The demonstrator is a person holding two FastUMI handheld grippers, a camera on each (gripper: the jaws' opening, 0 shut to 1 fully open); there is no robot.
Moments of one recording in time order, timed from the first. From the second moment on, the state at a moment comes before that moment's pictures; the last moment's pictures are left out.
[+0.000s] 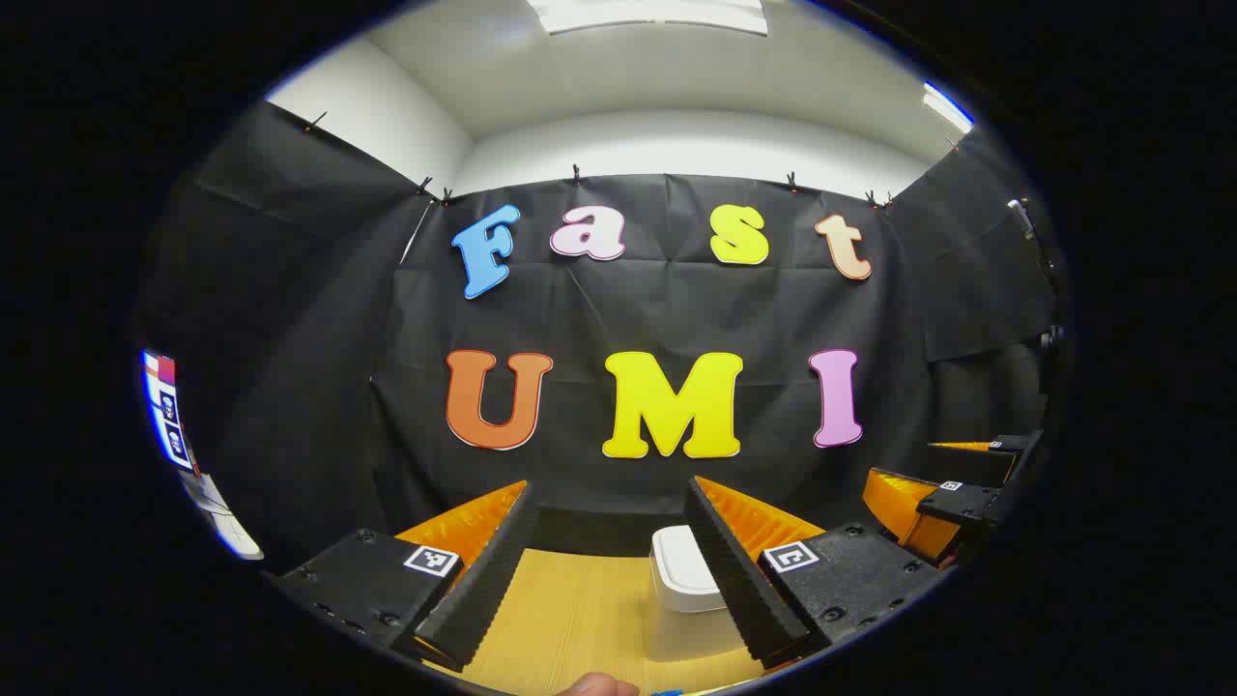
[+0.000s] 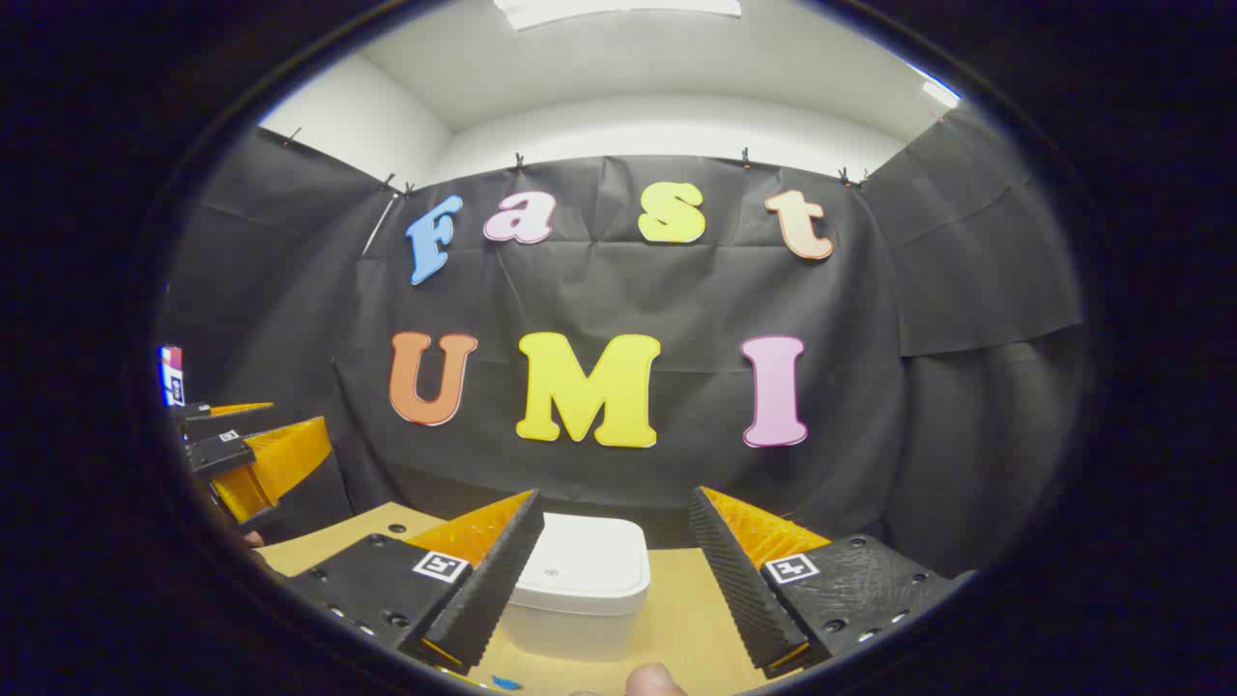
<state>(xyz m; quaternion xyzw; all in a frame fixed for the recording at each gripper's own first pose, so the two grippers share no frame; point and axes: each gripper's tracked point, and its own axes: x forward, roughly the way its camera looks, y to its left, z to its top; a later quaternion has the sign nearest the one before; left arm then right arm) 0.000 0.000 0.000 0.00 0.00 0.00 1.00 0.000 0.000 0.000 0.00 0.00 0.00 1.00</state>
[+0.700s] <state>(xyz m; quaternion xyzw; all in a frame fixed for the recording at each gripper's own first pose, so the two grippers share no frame) 0.019 -0.013 -0.020 0.01 0.03 -0.02 1.00 0.017 -0.013 -0.025 0.01 0.04 -0.02 1.00</state>
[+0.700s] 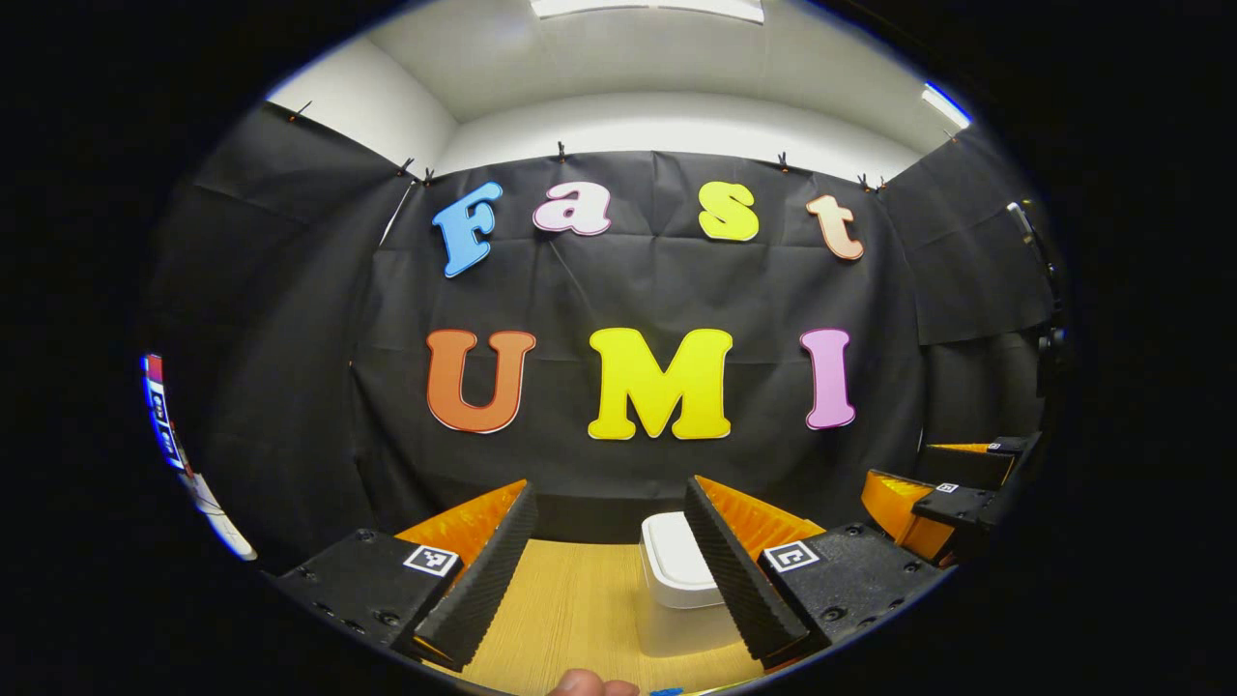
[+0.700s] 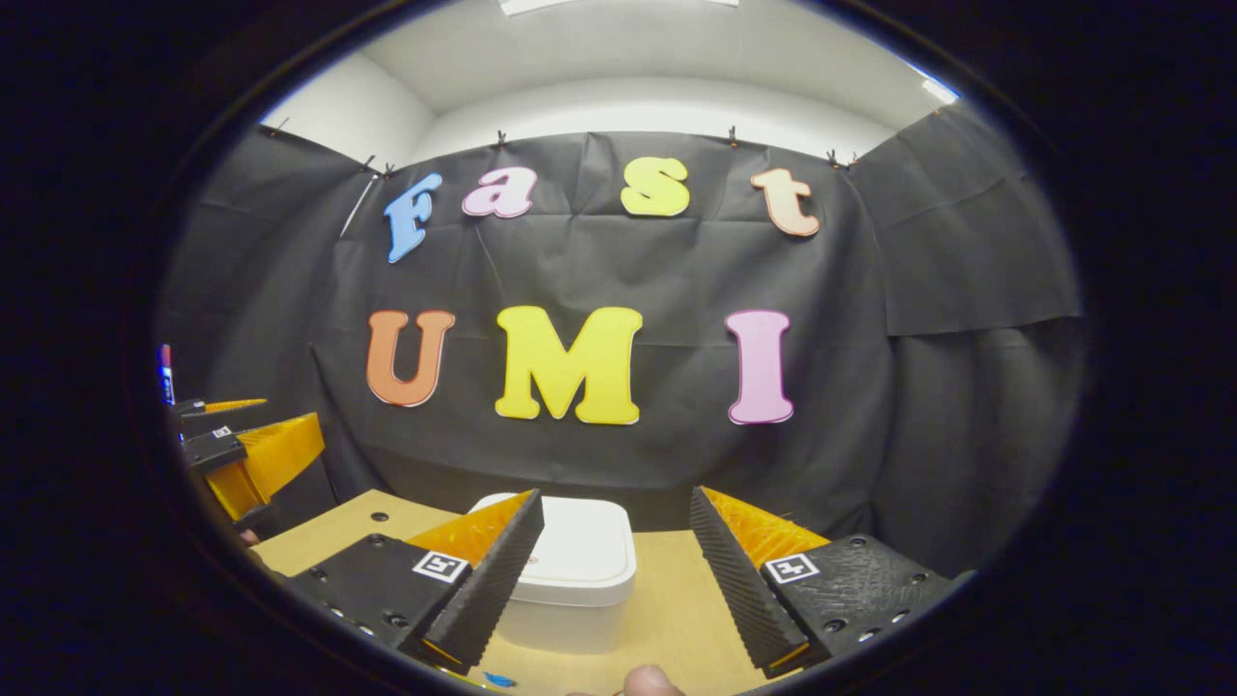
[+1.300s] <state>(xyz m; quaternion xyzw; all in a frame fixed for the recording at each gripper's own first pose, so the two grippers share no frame) 0.020 -0.013 -0.030 0.02 0.04 -0.01 1.00 0.034 0.009 -0.047 0.02 0.09 0.03 1.00</state>
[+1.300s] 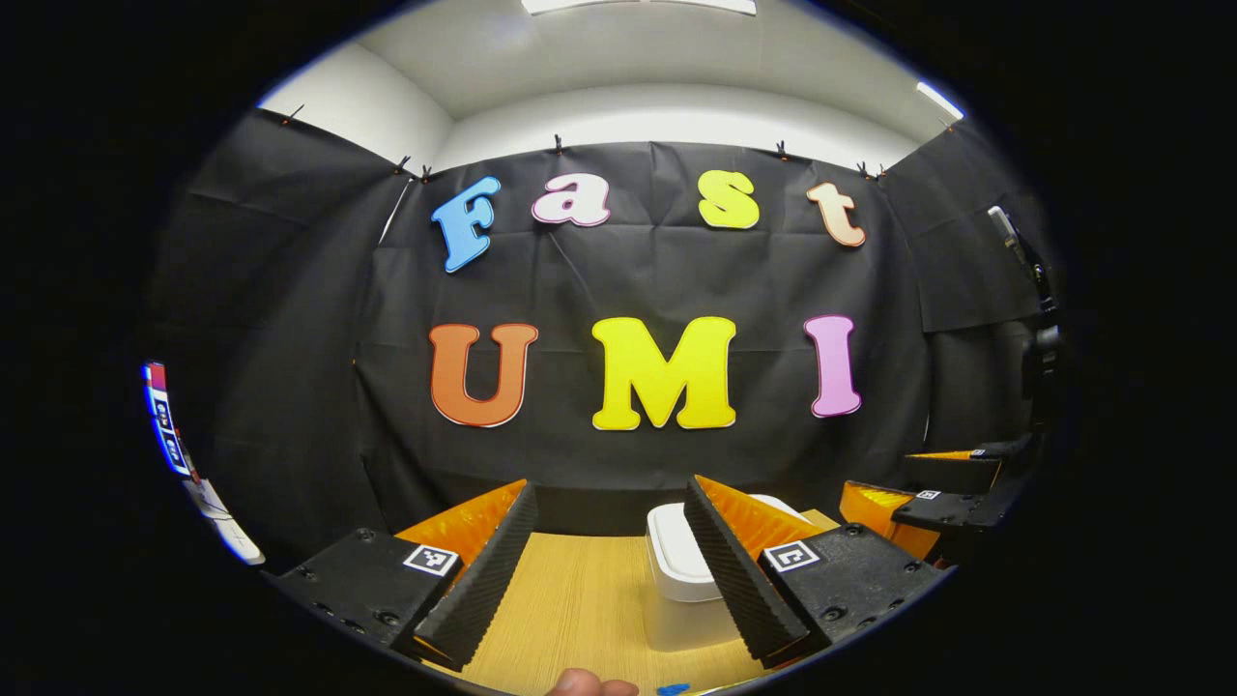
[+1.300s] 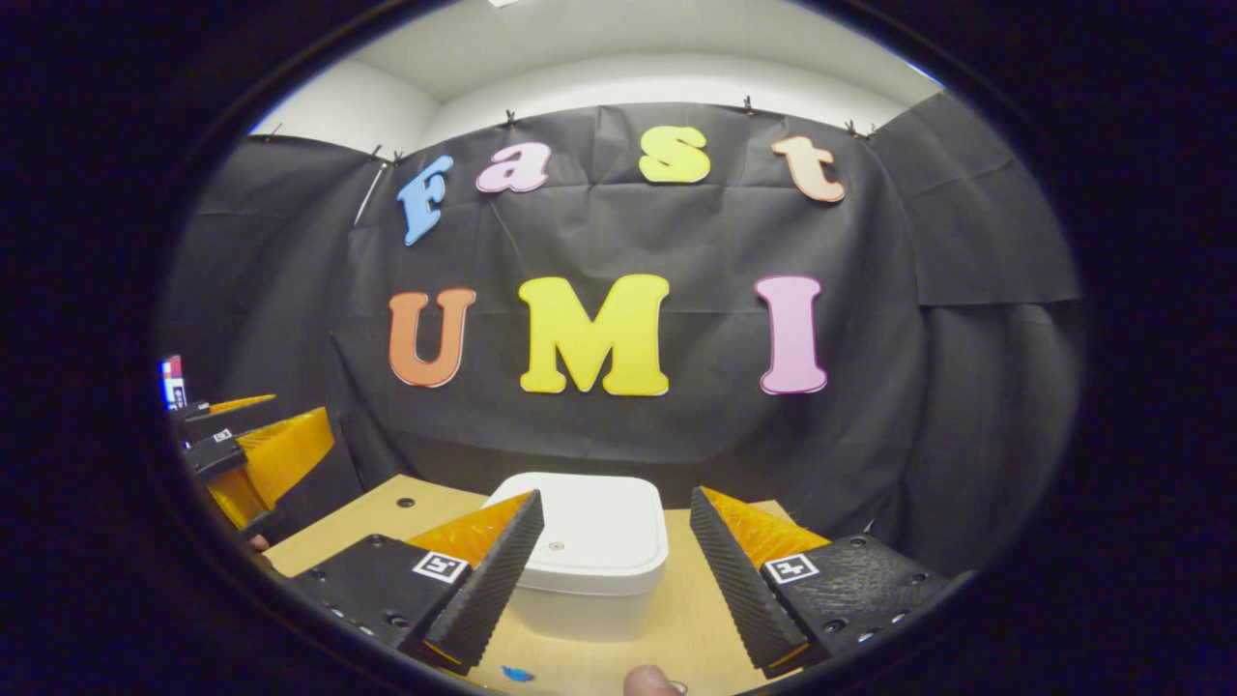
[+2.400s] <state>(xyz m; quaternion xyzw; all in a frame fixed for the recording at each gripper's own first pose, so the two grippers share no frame) 0.021 -0.001 -0.035 0.03 0.06 0.02 1.00 0.113 0.030 -0.136 0.01 0.23 0.07 0.97</state>
